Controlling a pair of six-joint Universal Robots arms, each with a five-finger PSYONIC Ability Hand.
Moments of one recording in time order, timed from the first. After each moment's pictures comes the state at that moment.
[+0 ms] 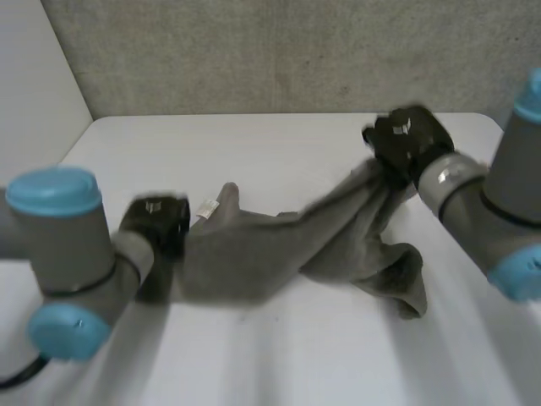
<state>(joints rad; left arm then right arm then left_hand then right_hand) 4.29 -2.02 -1.57 3.27 -1.63 3.26 1.99 -1.21 1.32 0.01 1.48 2.56 1.17 1.22 1.22 1.22 1.03 0.96 1.17 1.19 1.19 0.97</state>
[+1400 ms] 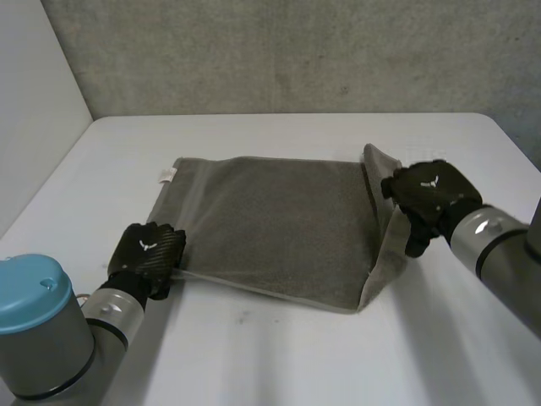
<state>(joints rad) 4.30 -1.84 -2.04 3.63 -1.58 3.46 1.89 -1.36 1.63 0.06 1.42 2.65 1.18 1.22 1.22 1.22 1.03 0.38 0.43 0.43 0.42 0.24</state>
